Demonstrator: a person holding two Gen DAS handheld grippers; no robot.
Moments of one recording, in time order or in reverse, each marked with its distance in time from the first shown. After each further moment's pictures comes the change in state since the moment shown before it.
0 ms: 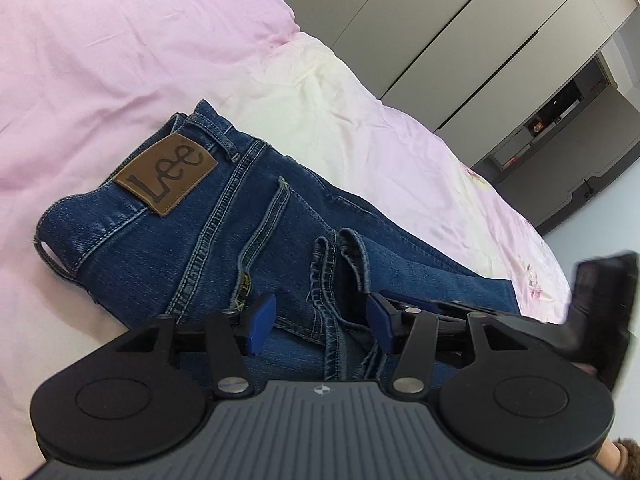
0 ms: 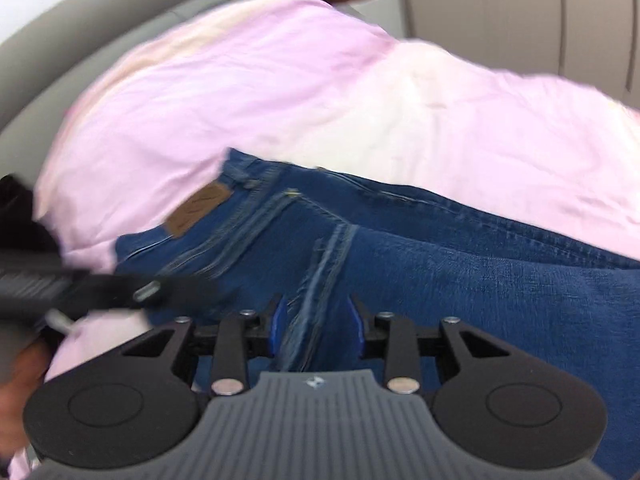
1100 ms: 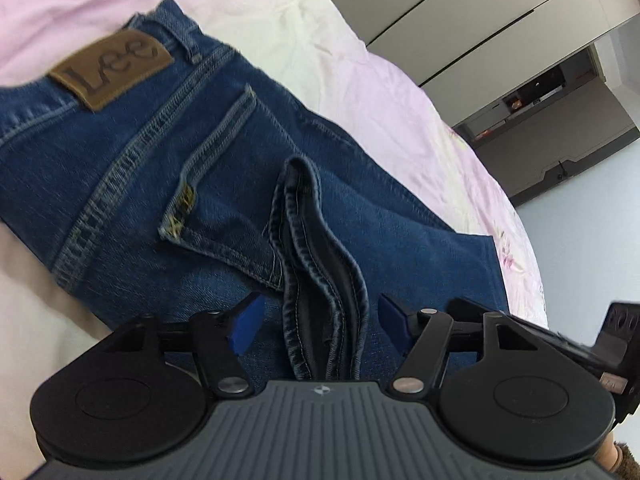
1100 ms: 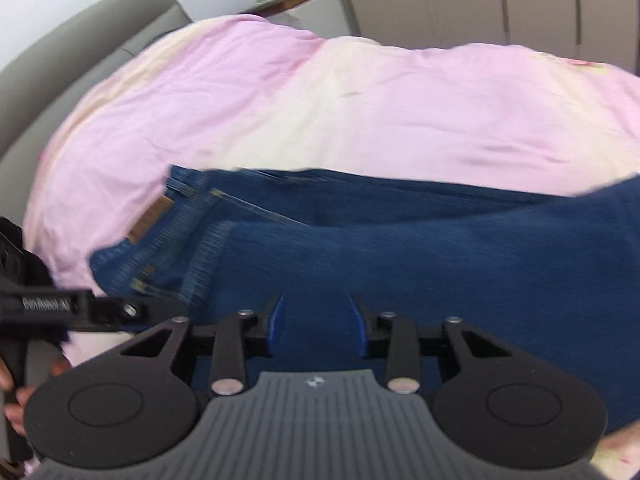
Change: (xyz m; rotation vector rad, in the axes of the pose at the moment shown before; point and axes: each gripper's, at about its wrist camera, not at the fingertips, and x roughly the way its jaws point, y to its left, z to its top) left arm 0.054 -0.002 -0.024 -0.059 0.156 -0.118; right arm -0.068 -0.081 -0.037 0.133 -0.040 -0.054
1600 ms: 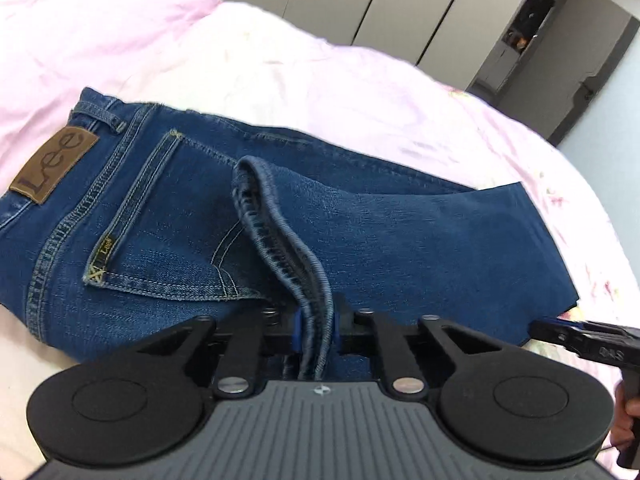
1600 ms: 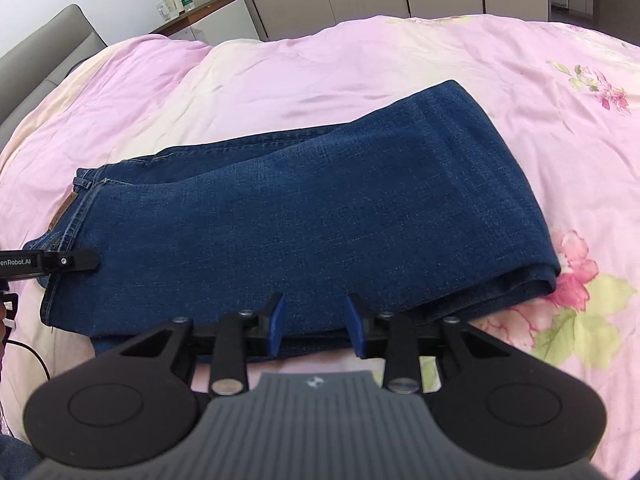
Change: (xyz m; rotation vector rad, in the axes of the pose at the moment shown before) left arm 0.026 -0.078 -0.016 0.289 -0.042 0.239; right arm -0.047 -0.109 -0.068 0.143 -0.021 -0.133
